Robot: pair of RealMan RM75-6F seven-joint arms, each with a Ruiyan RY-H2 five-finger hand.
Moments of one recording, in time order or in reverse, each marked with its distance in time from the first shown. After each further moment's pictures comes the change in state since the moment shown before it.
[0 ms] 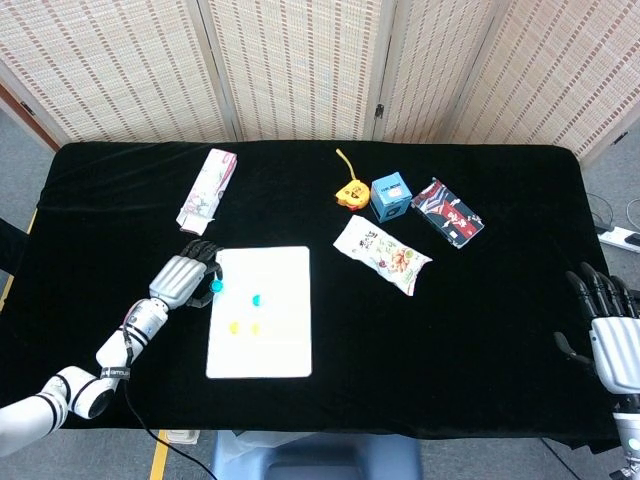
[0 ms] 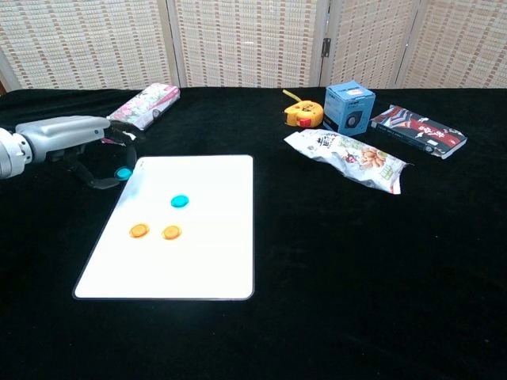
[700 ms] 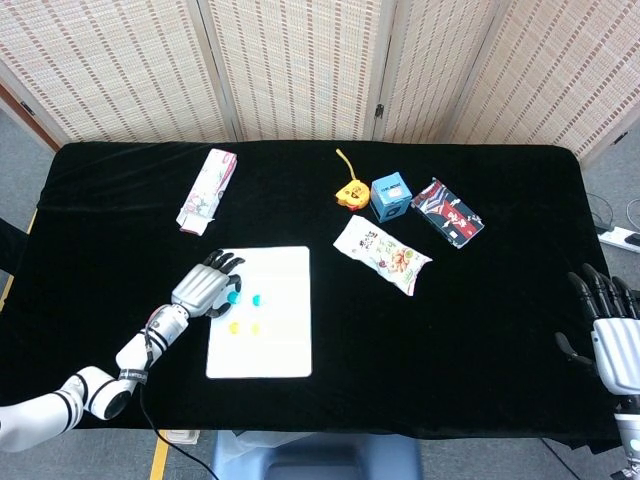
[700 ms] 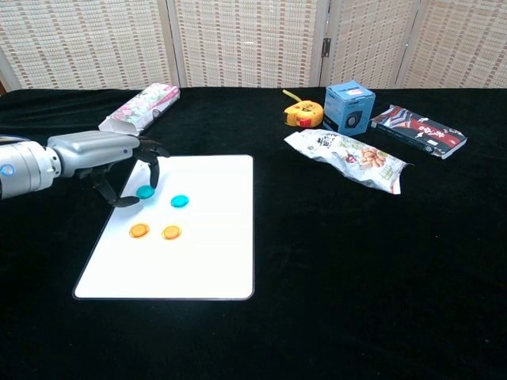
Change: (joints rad) left arm -0.046 -0.036 0.003 -0.046 -0.041 -0.064 0.143; right arm -0.003 -0.005 -0.002 0.013 -0.001 0.002 0.015
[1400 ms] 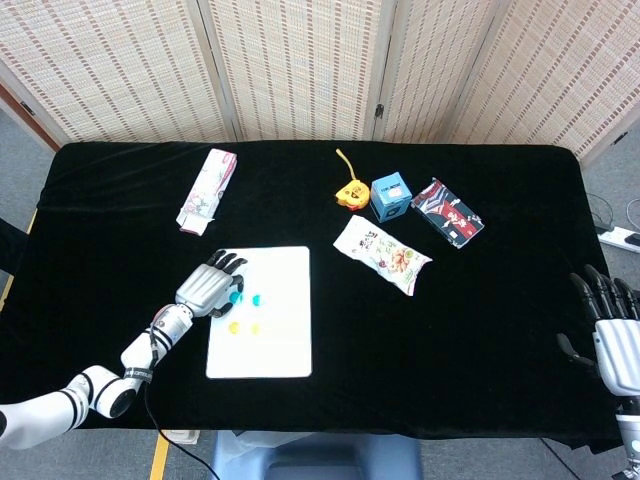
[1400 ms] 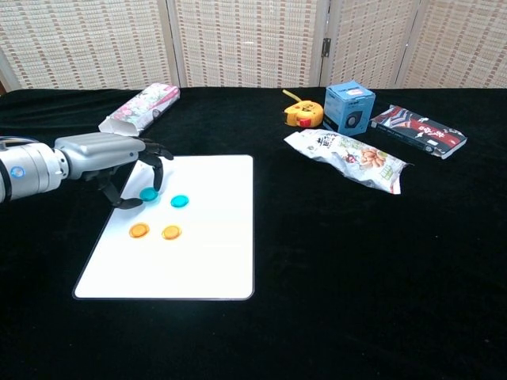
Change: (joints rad) left arm -0.014 -0.013 -0.001 -0.001 -0.035 -0.015 0.061; right arm -0.005 -0.001 -0.001 0.007 0.004 0.001 0.007
